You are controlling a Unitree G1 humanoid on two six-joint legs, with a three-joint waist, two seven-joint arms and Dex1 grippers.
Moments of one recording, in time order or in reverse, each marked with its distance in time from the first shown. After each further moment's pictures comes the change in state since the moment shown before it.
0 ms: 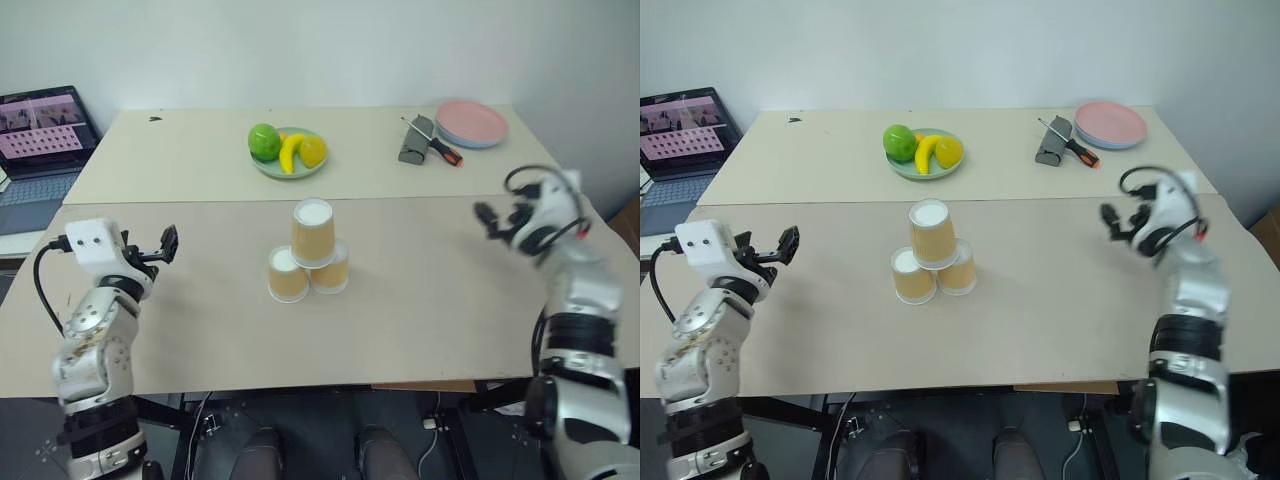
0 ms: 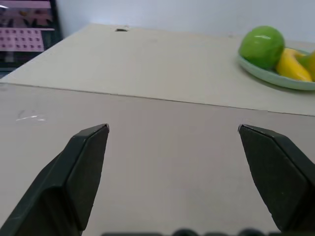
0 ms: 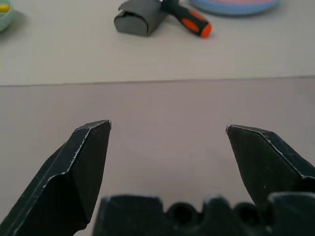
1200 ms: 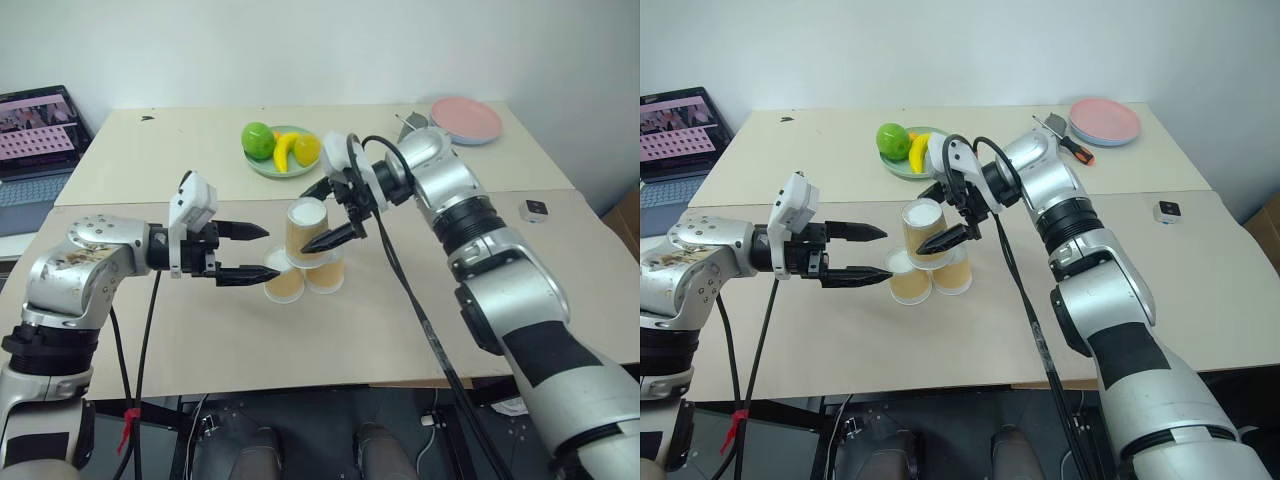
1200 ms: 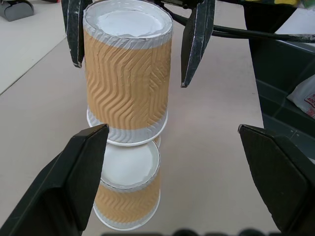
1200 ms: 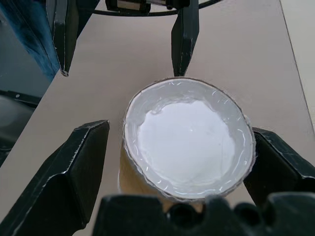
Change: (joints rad) left arm -0.326 0.495 -0.427 -0.030 -0.285 0.295 -1.117; right arm -0.706 0.147 0.668 0.423 -0.052 -0.334 1.199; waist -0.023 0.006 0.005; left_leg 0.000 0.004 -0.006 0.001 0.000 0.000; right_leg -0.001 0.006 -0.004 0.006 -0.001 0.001
